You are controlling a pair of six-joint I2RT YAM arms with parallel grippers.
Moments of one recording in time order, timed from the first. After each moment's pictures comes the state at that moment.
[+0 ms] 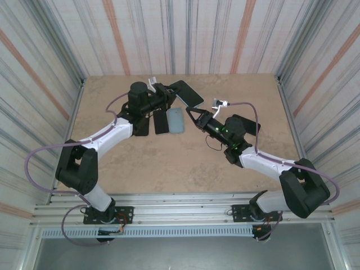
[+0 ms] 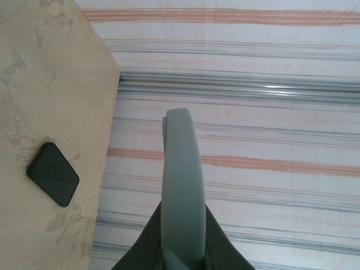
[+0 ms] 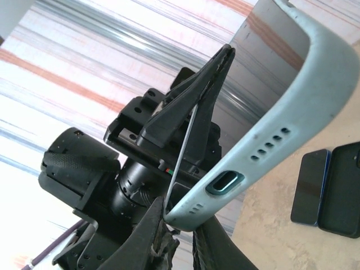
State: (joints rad) left arm -0.47 1.62 1.16 0.37 0.42 -1.55; right arm 0.60 1.34 0.63 0.86 -0.28 1.20
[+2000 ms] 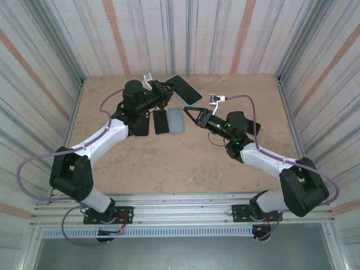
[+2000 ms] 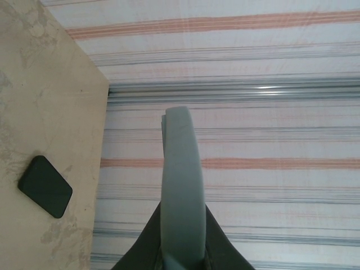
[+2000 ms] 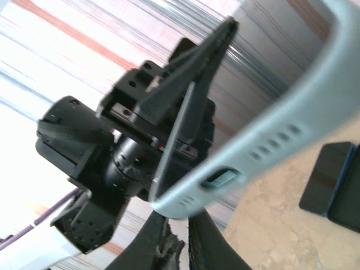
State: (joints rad) left arm -0.47 1.54 1.17 0.32 0.39 -1.49; right arm 0.55 1.35 0.69 0.82 -0.48 1.12
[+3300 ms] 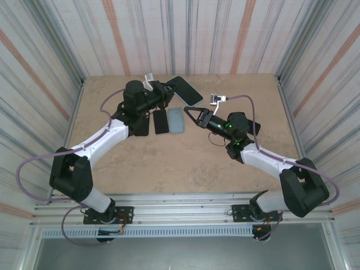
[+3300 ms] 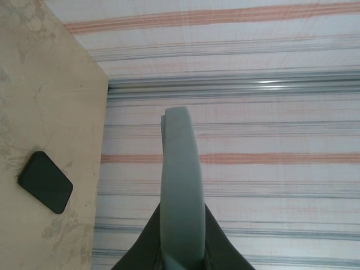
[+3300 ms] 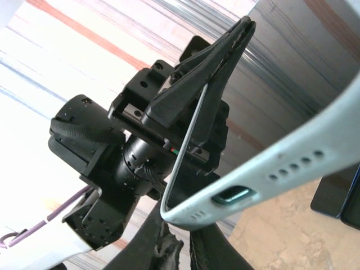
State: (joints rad) left arm -0.48 1.54 1.17 0.31 0.39 -1.47; right arm 0.54 1.35 0.68 0.89 -0.51 1.15
